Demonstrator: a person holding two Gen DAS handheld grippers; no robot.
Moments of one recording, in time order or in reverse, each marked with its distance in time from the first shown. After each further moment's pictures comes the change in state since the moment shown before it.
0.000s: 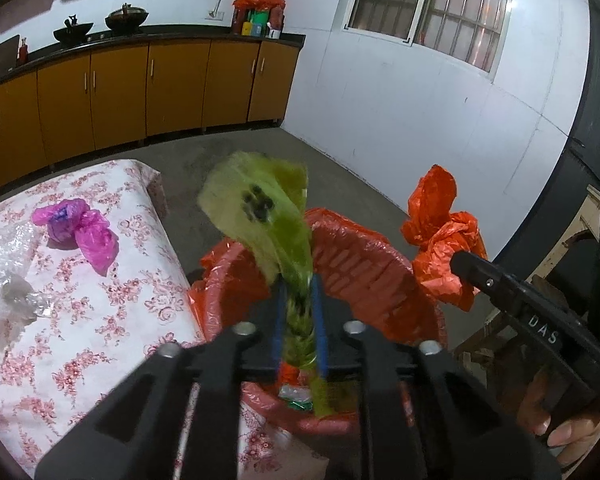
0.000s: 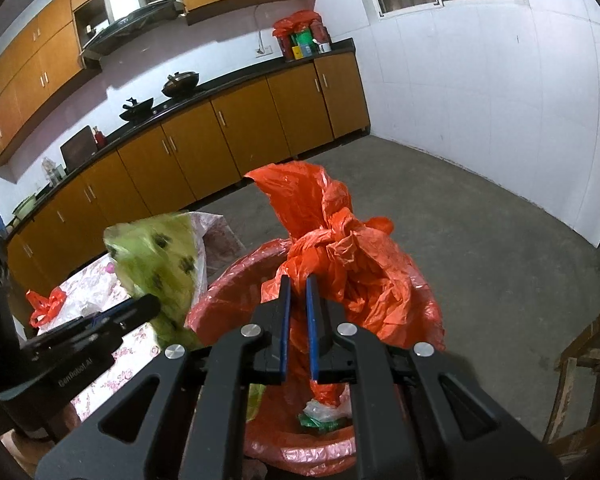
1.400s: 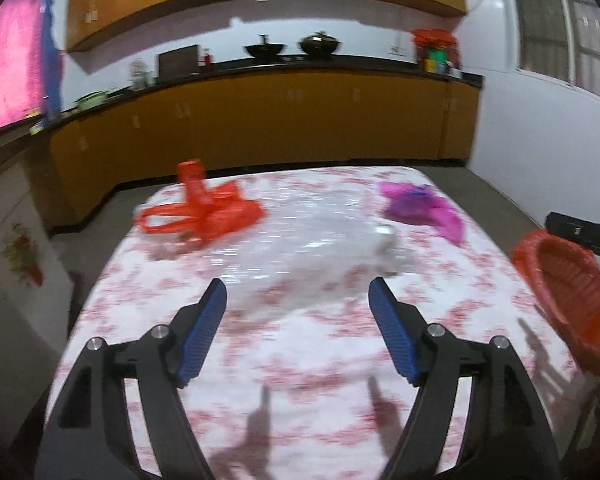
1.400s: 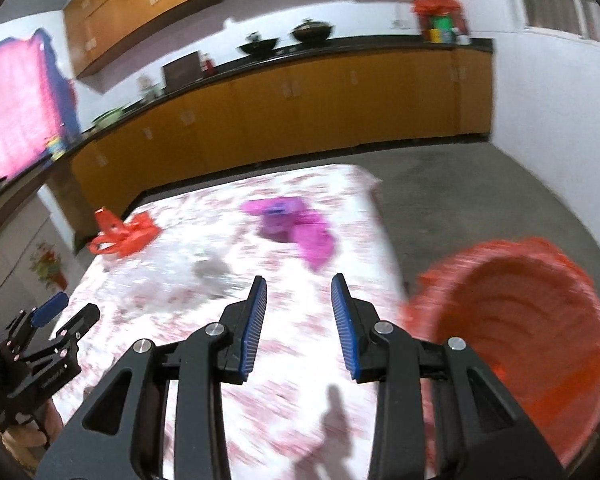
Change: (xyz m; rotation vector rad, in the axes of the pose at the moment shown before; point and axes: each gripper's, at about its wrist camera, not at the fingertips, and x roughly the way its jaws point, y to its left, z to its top) left arm -0.164 0.223 -0.090 -0.182 -0.150 0.659; right arm 0.069 0.210 -0.035 -0.308 0.140 0.308
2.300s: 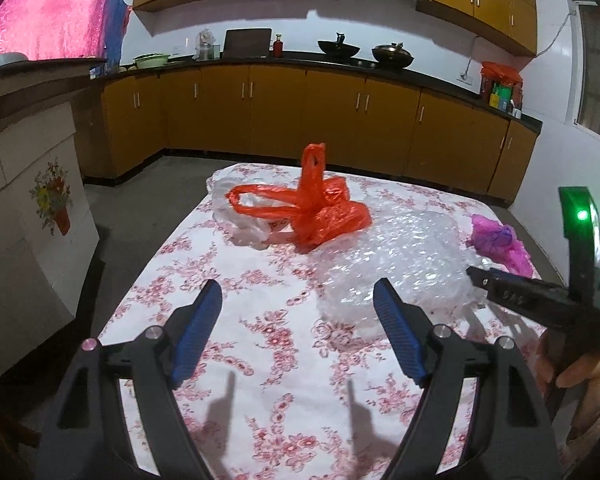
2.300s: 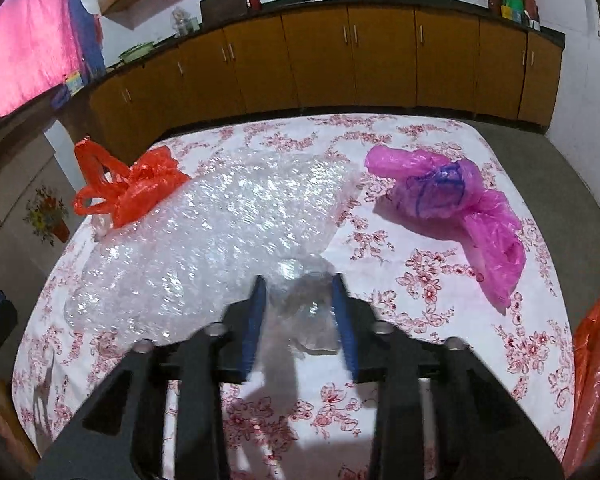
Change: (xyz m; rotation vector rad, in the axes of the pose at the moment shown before) left arm 0.014 0.084 -0.002 -0.206 0.003 0.088; right arm 0.143 0.080 0.002 -0.127 0.189 0.061
